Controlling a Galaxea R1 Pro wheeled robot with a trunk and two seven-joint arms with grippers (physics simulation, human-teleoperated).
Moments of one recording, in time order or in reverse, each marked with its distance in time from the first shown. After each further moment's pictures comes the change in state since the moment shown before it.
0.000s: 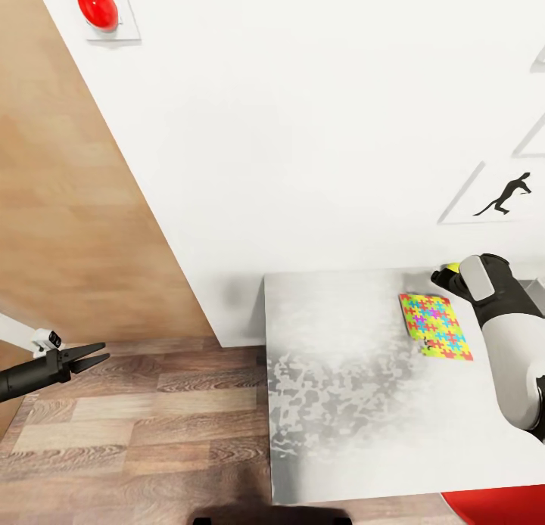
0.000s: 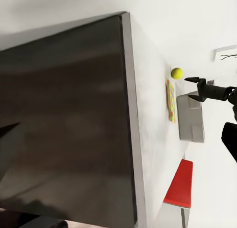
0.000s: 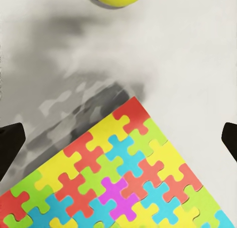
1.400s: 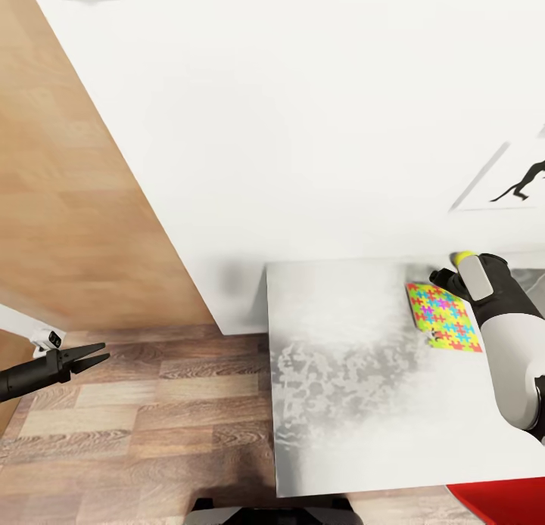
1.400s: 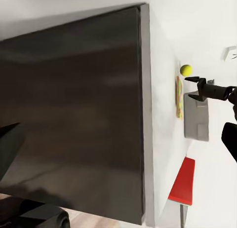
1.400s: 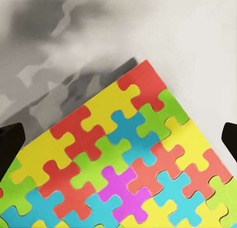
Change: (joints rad) left arm 0.000 0.000 0.000 0.000 -0.001 0.000 0.000; right arm 0.000 0.005 -0.001 -0.001 0.000 0.003 0.000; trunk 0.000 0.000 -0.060
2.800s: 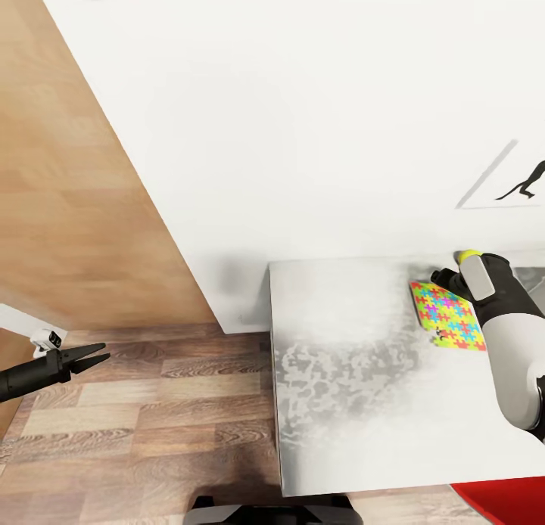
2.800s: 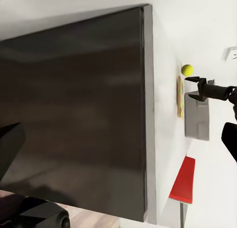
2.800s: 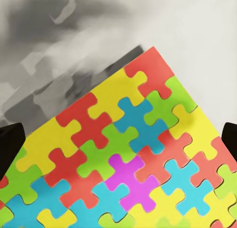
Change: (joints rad) left arm 0.000 0.000 -0.001 0.000 0.000 0.000 0.000; right arm 0.000 -0.006 0.000 -0.002 -0.001 0.005 0.001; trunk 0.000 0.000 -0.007
